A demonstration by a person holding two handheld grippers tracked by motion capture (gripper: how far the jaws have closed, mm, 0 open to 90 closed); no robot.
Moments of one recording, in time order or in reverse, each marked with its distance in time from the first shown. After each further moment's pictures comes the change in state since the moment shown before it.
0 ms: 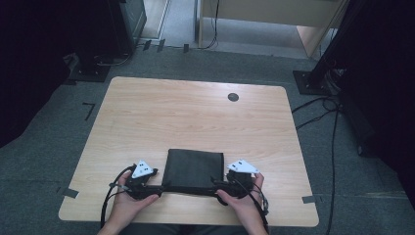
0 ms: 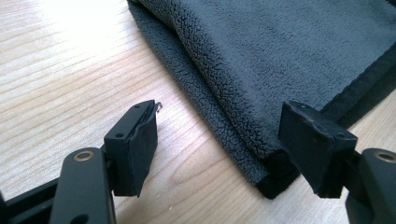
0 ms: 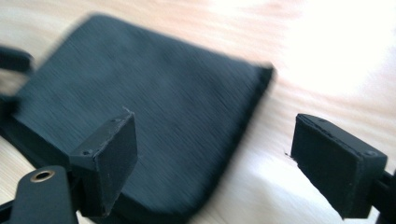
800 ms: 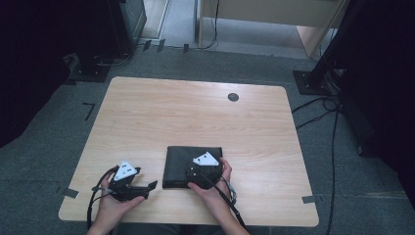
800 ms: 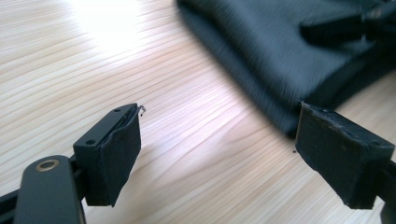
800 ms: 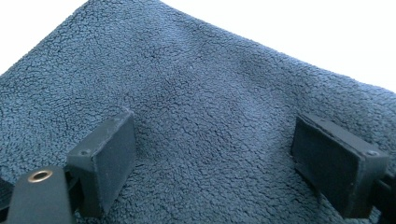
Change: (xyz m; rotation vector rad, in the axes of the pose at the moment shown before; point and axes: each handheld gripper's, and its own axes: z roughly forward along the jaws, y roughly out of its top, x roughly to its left) left arm 0.030 -0.019 -0.040 -0.032 0.100 -0.050; right arm 0.049 0.013 0.085 0.019 -0.058 -0.137
